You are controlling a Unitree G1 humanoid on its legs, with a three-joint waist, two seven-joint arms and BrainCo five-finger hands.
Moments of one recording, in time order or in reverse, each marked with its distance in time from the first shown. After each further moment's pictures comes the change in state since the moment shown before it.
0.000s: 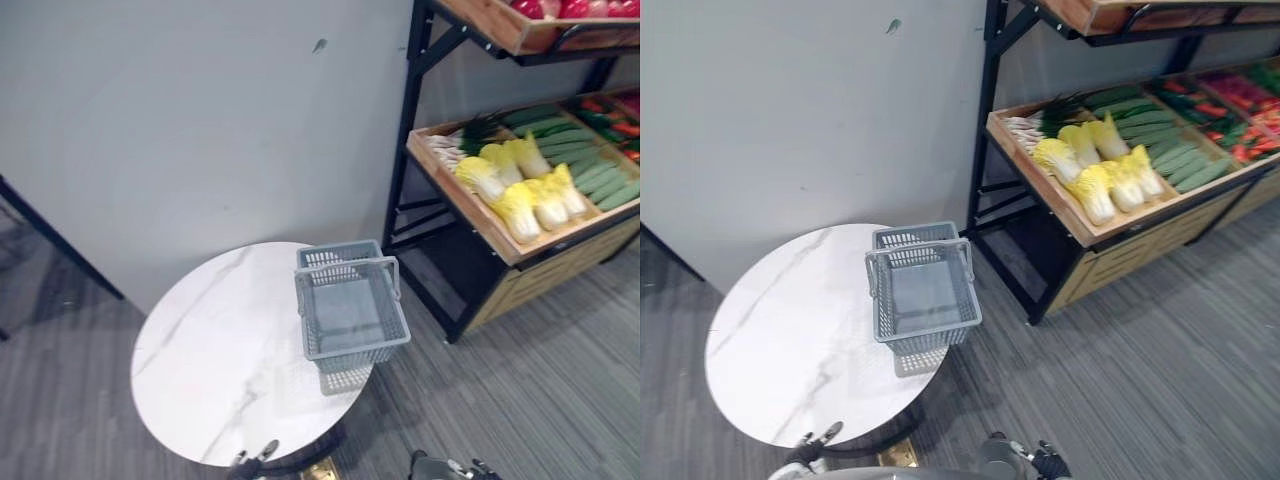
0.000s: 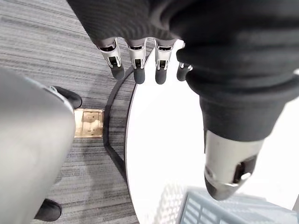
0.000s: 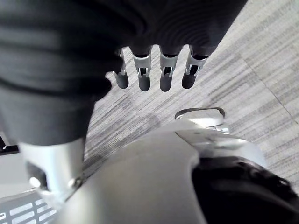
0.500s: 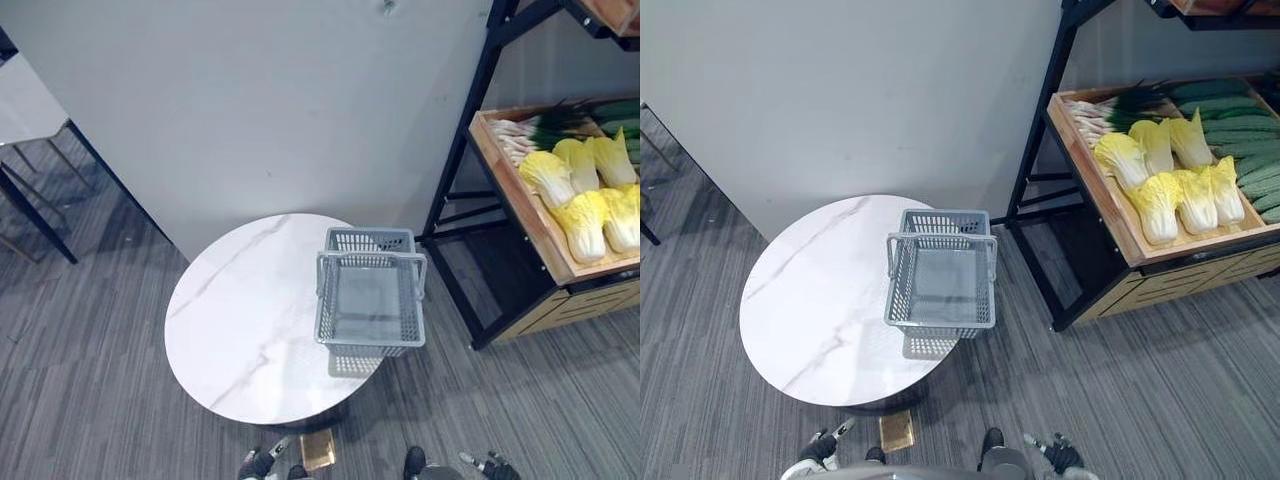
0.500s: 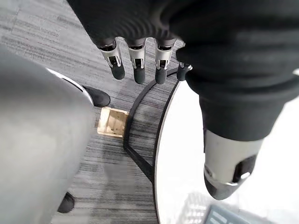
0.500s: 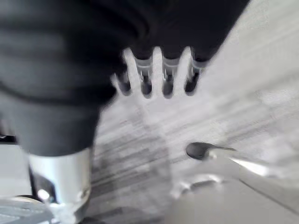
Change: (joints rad) left arm -0.012 0.017 -0.033 -0.003 0.016 0.000 0.017; right arm -0.050 -0.033 -0.044 -0.070 -0.036 -0.001 -0.100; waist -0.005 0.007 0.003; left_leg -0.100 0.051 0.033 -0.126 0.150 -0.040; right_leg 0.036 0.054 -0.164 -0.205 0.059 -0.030
